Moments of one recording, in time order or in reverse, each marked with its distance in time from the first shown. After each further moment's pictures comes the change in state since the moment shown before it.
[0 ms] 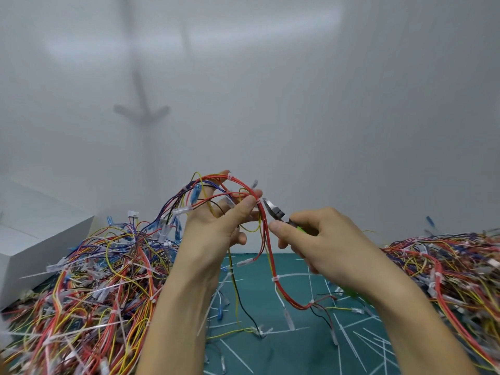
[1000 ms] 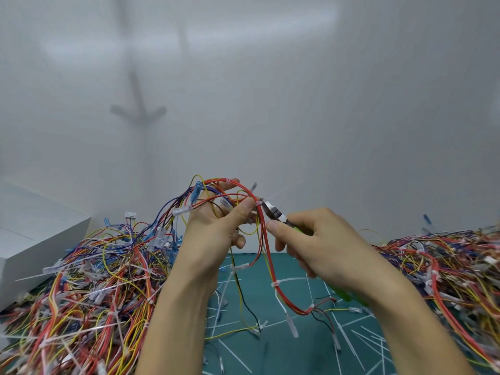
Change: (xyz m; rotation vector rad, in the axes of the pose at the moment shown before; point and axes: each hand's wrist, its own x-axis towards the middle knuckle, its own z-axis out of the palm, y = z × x) left_hand -0.002 -0.002 0.002 0.063 0.002 0.004; right_hand 0.002 0.005 0.004 0.062 -0.005 -0.030
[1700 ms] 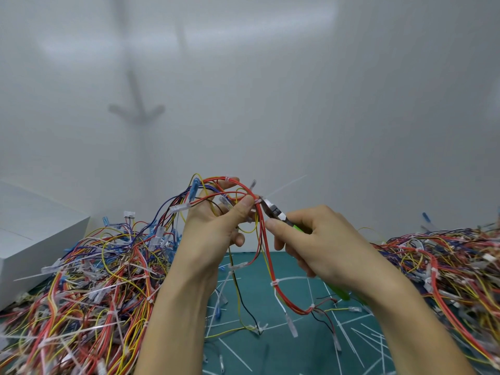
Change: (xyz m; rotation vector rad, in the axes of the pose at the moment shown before) left_hand 0.000 0.002 0.001 -0.020 0.005 -0.011; right_hand 0.000 -0.001 0.002 -0.006 0.007 -0.001
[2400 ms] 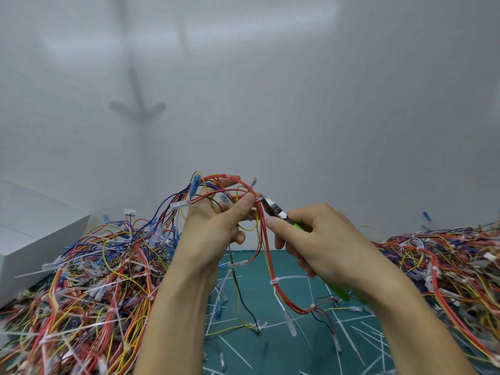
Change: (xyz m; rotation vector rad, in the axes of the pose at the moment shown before) left_hand -0.003 0.004 -0.001 0.031 0.006 -0.001; right_hand -0.001 -0.001 0.001 -0.001 0.006 -0.001
